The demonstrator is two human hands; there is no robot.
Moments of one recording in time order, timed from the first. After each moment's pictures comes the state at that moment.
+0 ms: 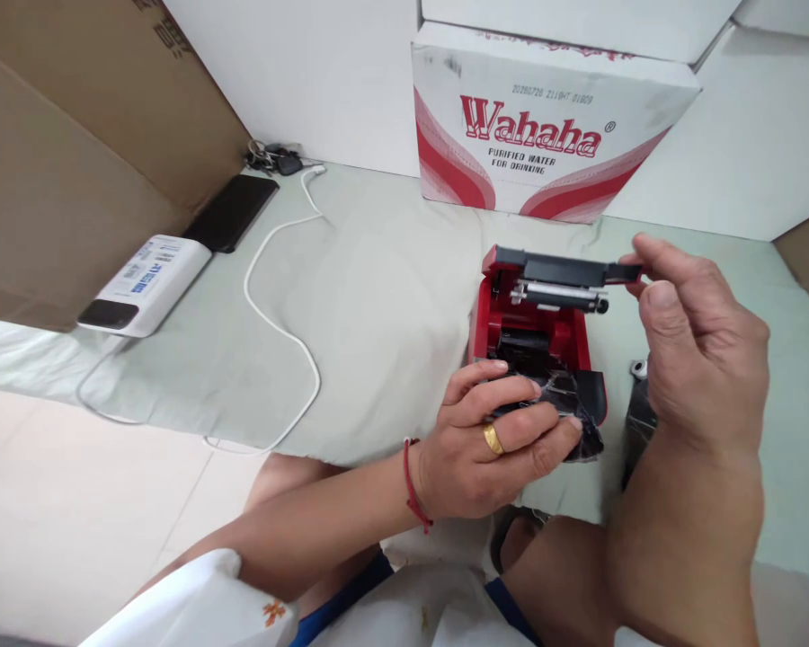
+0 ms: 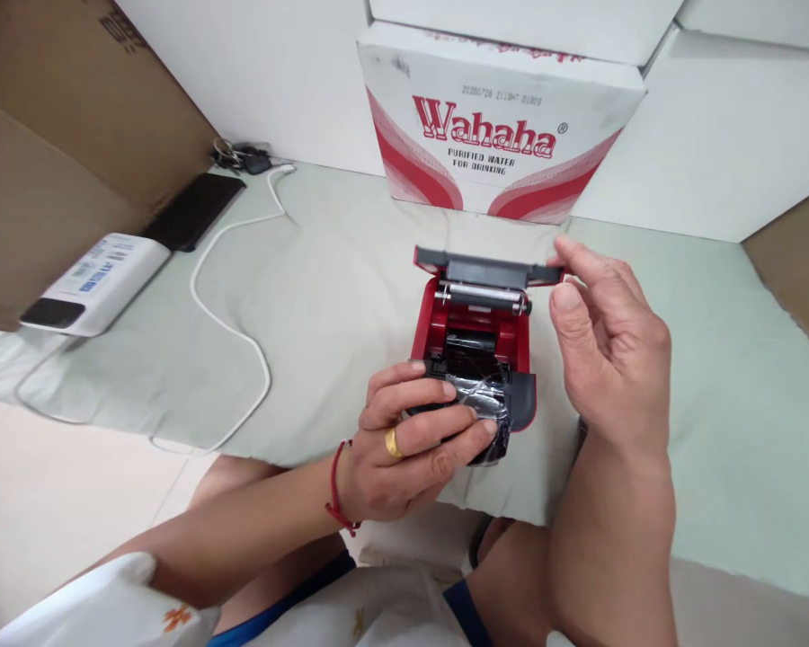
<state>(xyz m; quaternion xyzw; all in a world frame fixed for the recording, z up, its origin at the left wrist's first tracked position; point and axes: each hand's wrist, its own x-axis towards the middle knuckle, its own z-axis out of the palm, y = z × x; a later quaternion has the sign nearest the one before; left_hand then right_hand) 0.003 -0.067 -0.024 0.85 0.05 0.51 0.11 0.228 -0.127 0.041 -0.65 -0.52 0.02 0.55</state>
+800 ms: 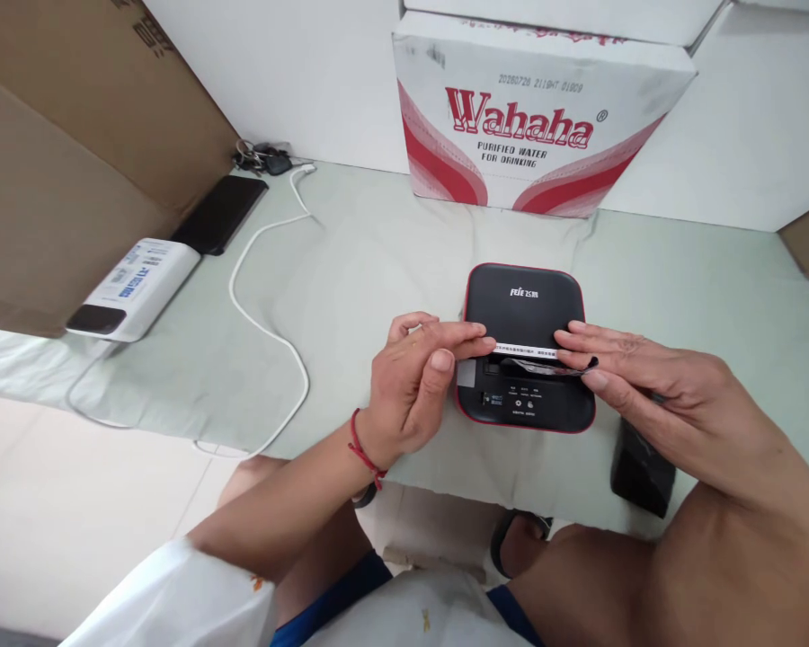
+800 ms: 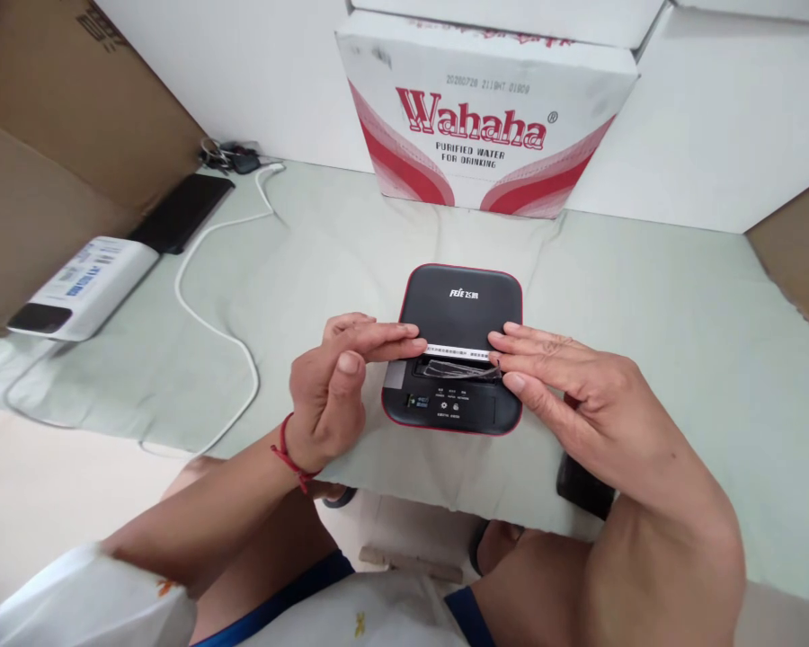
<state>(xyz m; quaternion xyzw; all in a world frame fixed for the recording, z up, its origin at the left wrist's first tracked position) -0.013 -0.020 -0.023 0.81 0.18 0.47 0.32 0.256 -0.165 0.037 -0.60 -0.68 0.19 0.37</state>
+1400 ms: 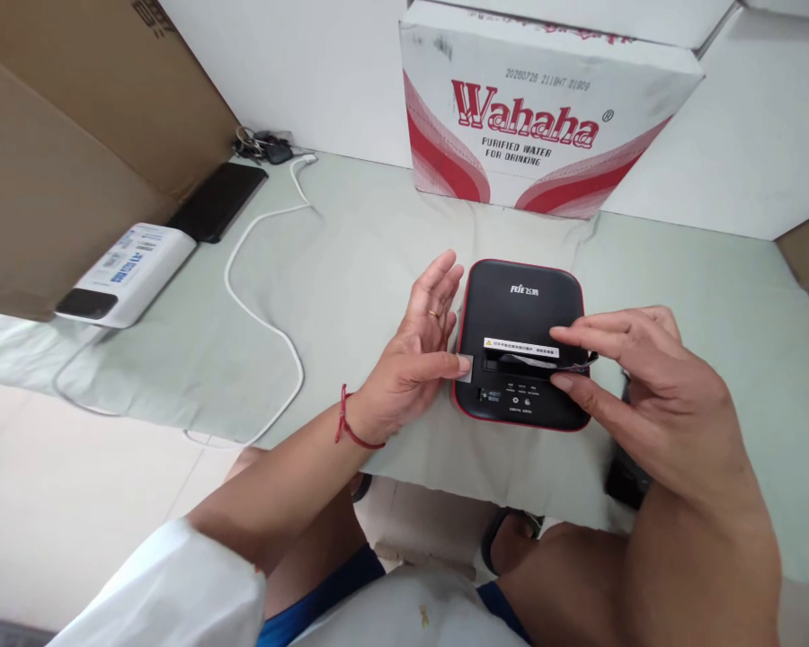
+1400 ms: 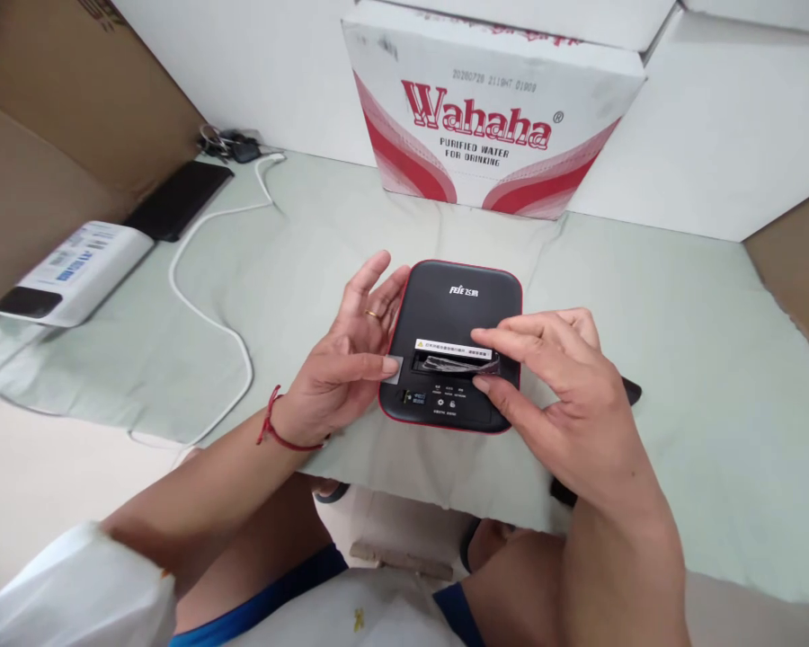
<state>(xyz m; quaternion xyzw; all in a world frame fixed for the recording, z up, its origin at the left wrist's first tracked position) -0.003 0.011 -0.056 0.67 0.16 0.38 0.61 0.224 -0.156 0.042 -0.64 -0.66 0.06 0.38</state>
